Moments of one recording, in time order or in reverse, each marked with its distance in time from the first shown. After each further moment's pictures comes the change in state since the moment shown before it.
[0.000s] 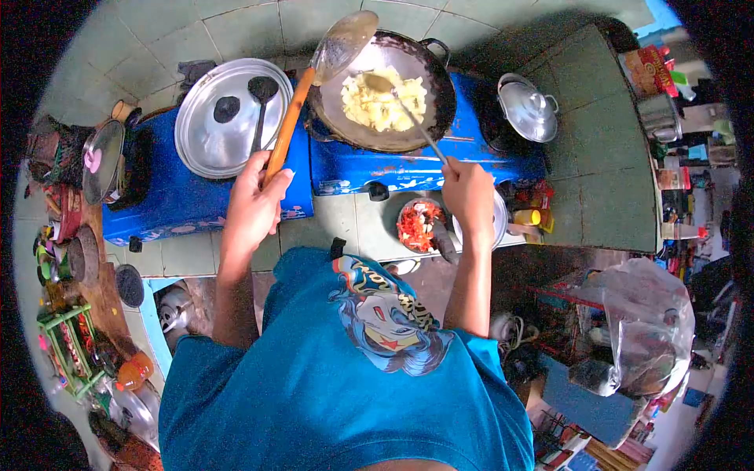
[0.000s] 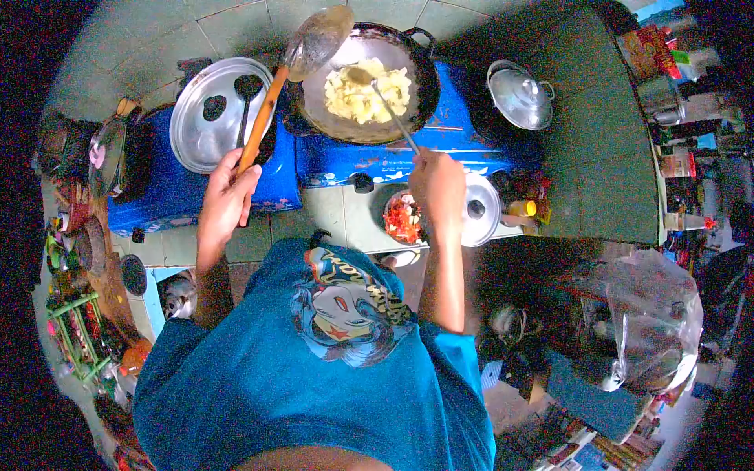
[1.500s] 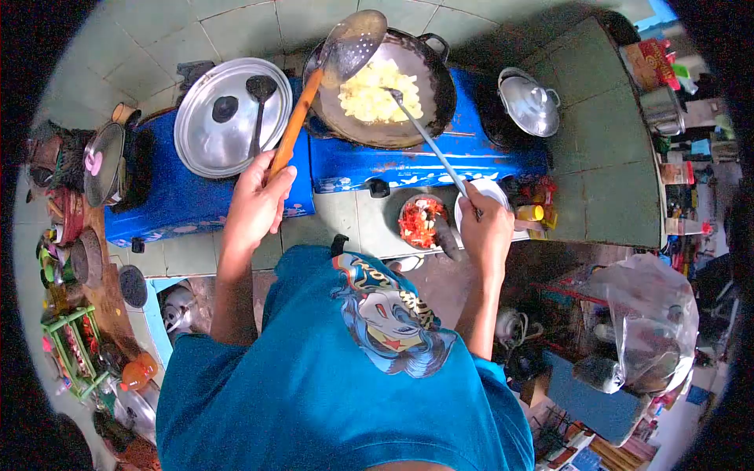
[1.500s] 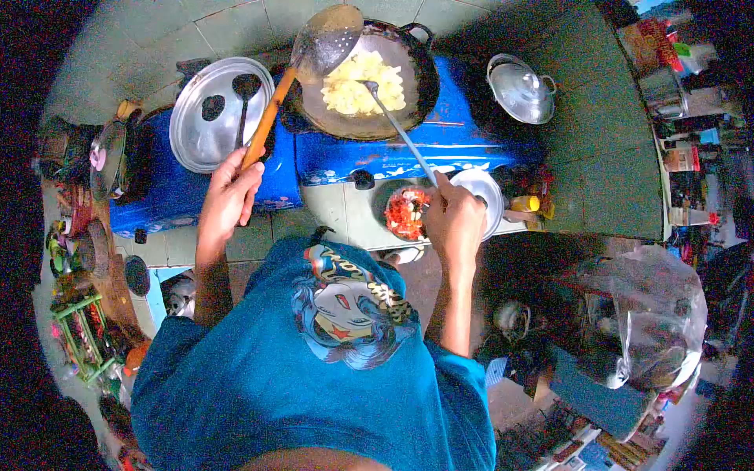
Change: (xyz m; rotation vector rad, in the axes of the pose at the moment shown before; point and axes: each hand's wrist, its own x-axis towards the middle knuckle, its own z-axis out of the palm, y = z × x) left_hand 0.003 0.004 0.002 -0.065 -0.089 -0.028; right_hand -0.052 0.010 -0.026 -0.039 0.057 0.074
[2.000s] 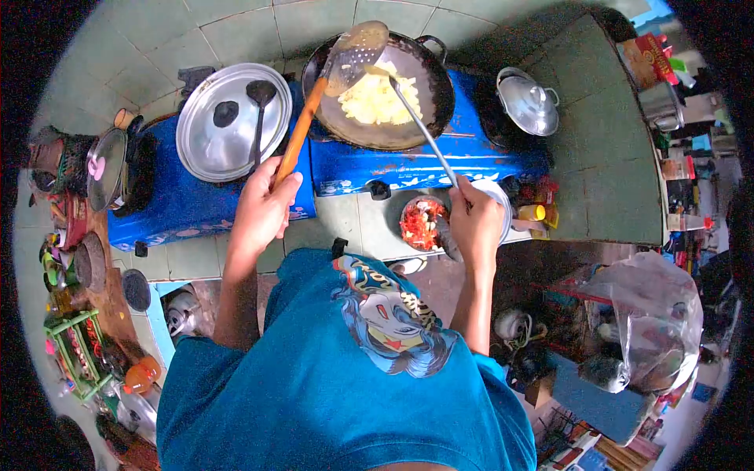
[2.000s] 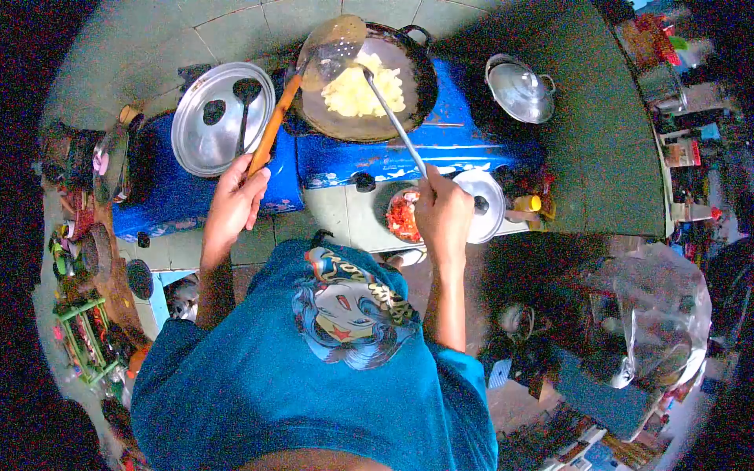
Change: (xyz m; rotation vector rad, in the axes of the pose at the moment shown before) left_hand -0.004 0.002 0.007 0.091 -0.011 -0.021; right_hand 0.004 -0.012 0.007 0.158 0.005 0.001
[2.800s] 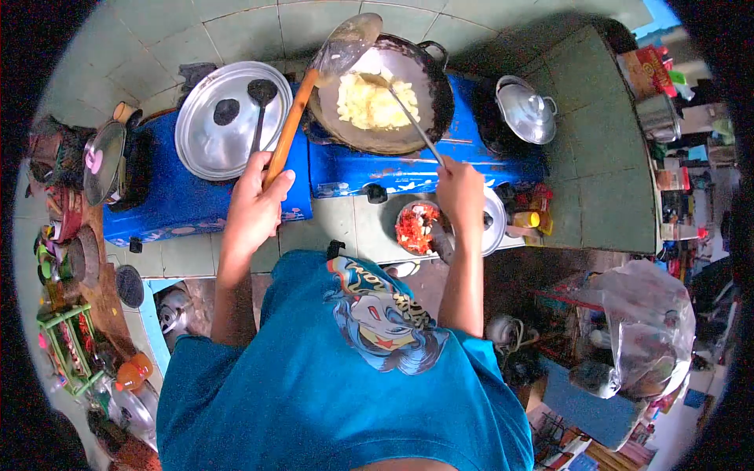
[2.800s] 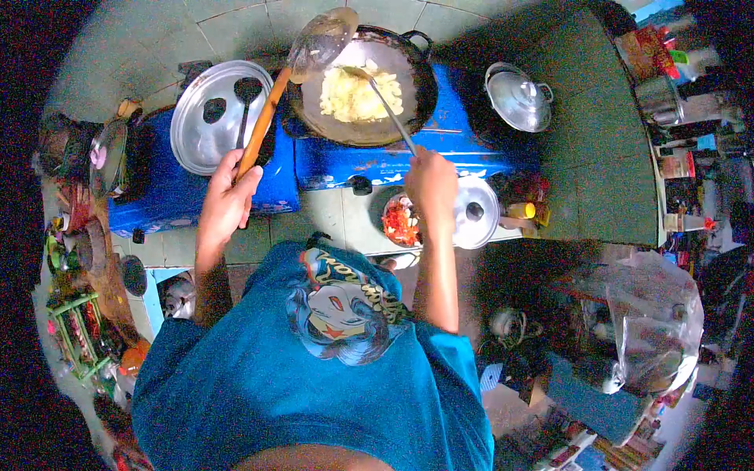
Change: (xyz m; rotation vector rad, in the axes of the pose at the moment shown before) left_hand -0.001 0.001 -0.005 0.032 0.095 0.069; right_hand 0.049 0.011 0.038 -0.137 -0.079 -0.068
